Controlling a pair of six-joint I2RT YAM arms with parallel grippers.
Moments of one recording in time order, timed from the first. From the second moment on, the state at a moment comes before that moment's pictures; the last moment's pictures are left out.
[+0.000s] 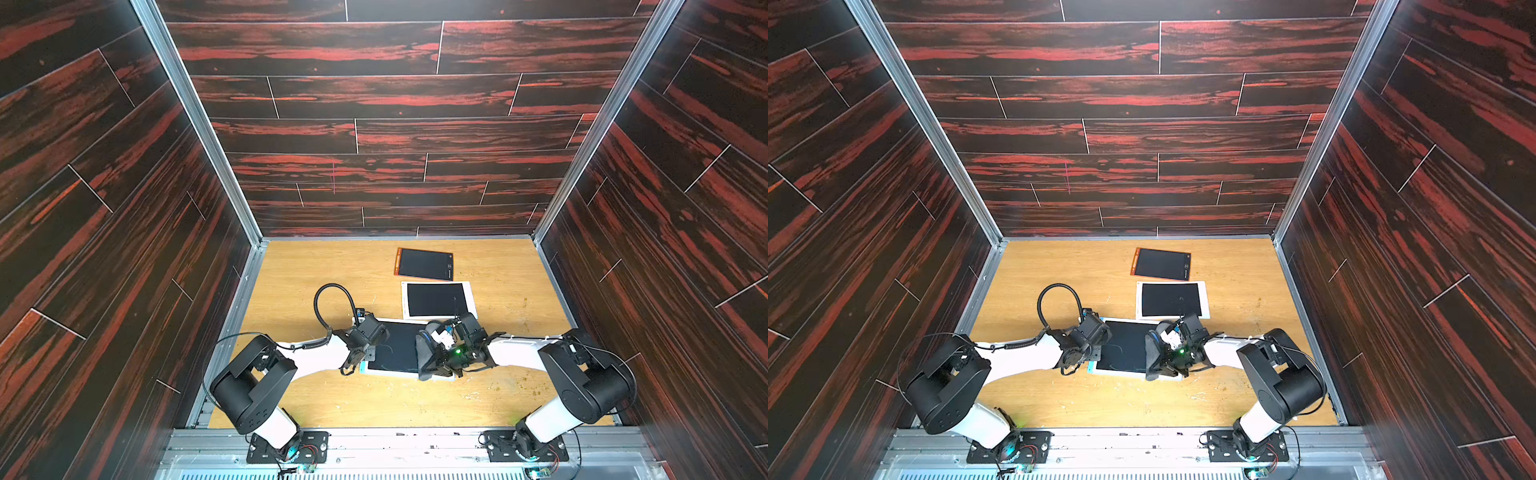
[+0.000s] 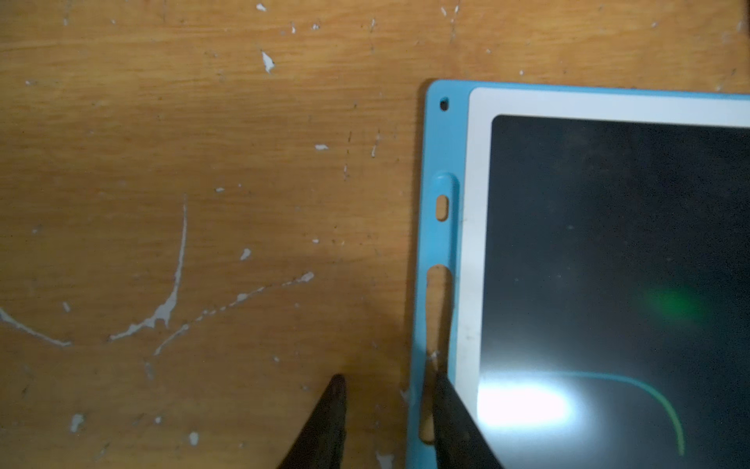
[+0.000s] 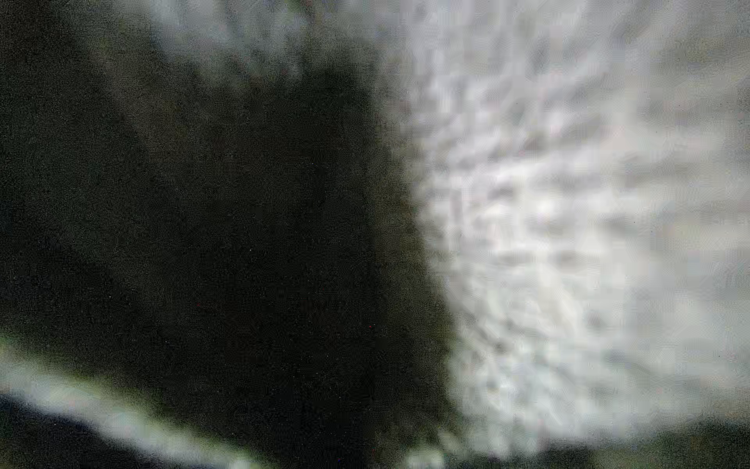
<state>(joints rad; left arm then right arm) -0.73 1.58 0.73 -0.32 -0.30 -0.65 0.54 1.60 0.55 -0.14 -0.75 0.73</state>
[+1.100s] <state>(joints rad) -0.73 1.58 0.73 -0.30 -0.29 -0.65 0.46 1.46 0.63 -0.56 -0.50 0.79</state>
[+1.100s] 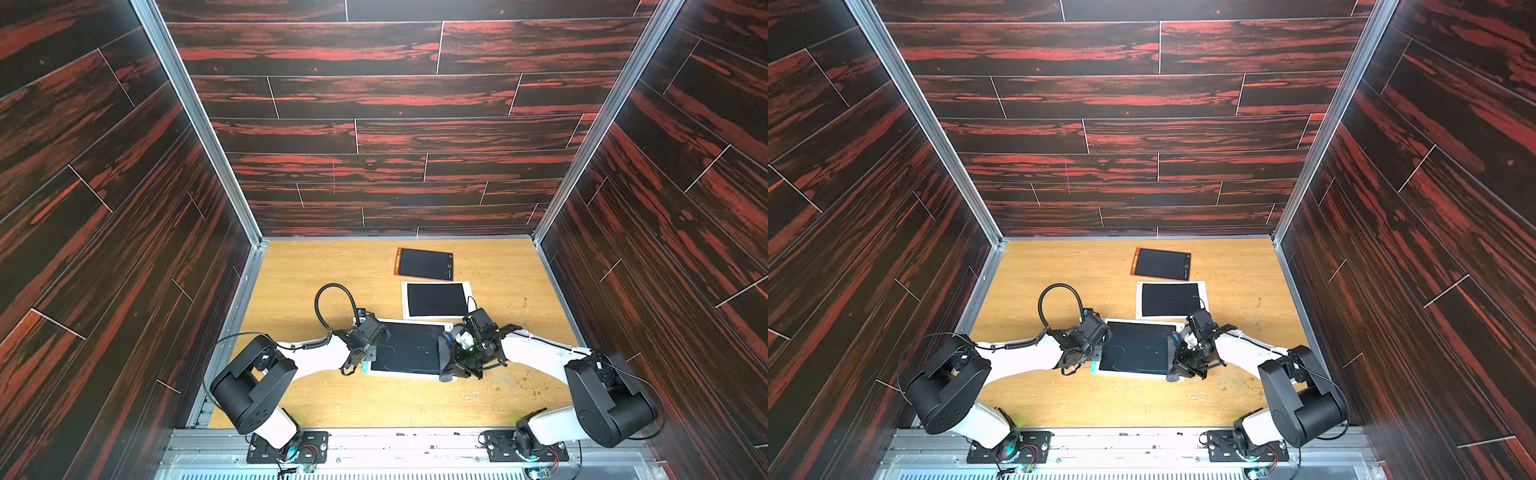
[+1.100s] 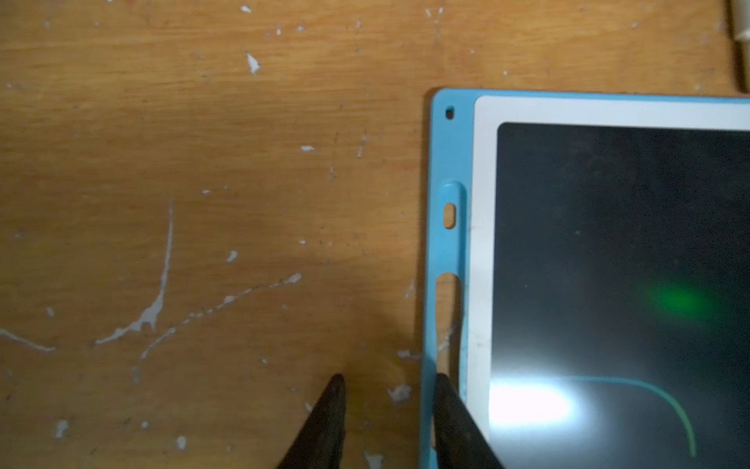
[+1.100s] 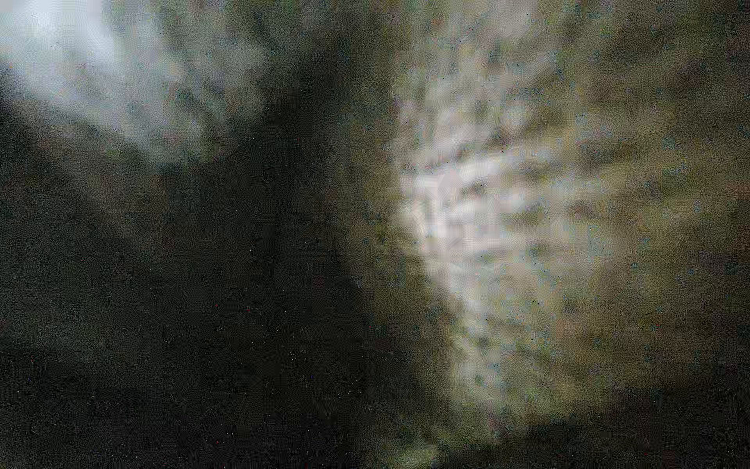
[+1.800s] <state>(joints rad) -0.73 1.64 0.82 -0.40 -0.31 -0.60 0.45 1.46 0.70 -0.73 -0.37 0.81</state>
